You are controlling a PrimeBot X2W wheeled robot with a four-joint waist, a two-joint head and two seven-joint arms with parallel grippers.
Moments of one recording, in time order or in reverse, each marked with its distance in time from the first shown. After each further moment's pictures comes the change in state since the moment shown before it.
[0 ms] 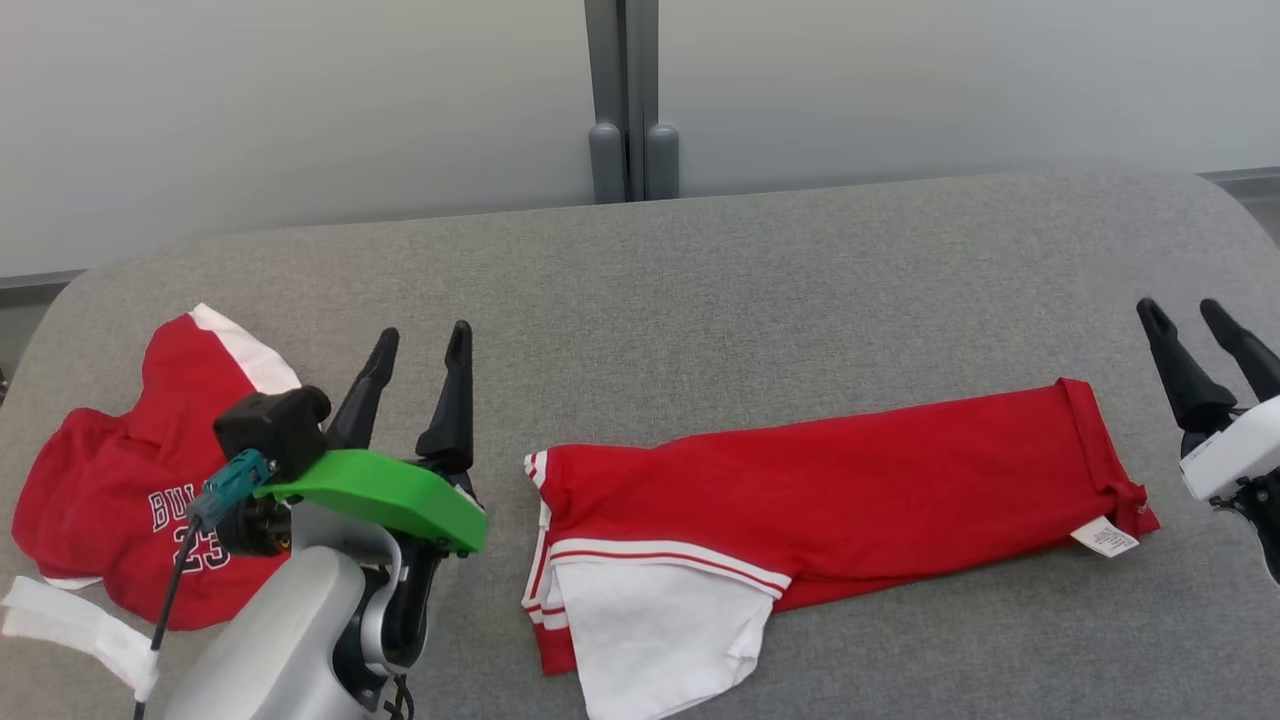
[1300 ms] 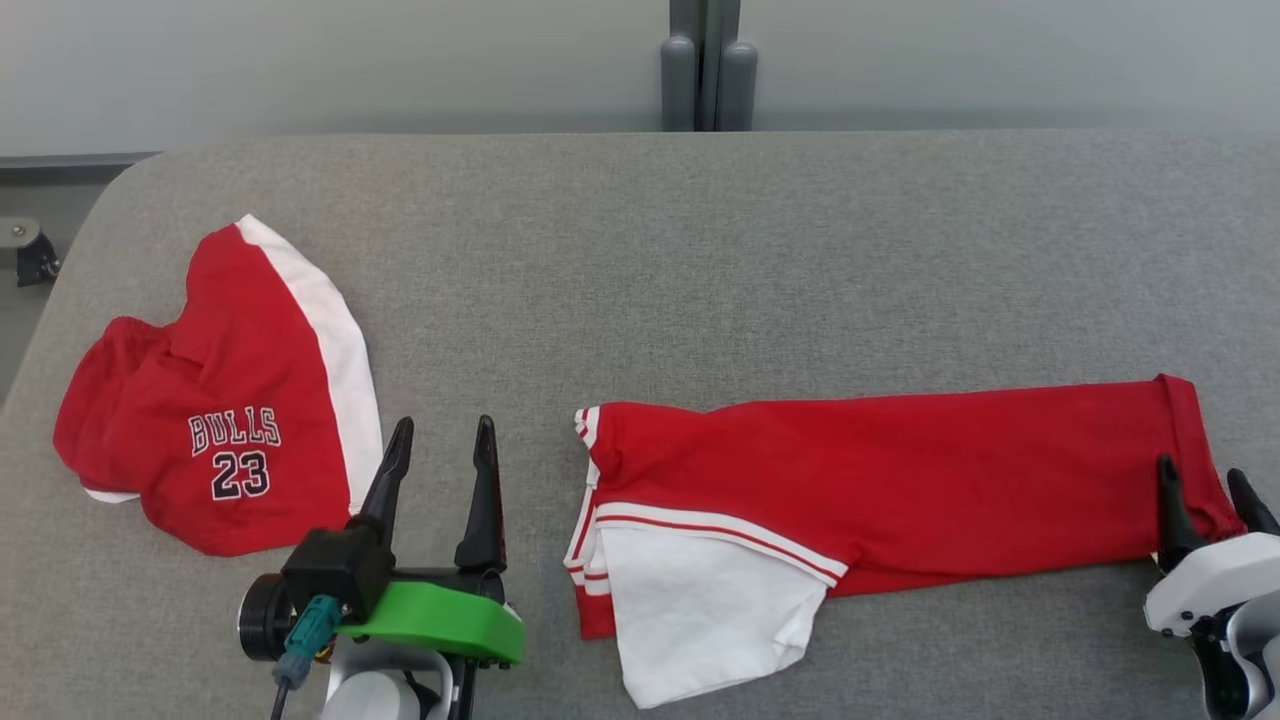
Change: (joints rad) left arm 0.323 -0.306 0.391 -0.052 0.642 -0.150 -0.002; right arm 0.217 0.429 -0.649 0.227 -0.669 0.000 0.000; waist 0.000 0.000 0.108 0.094
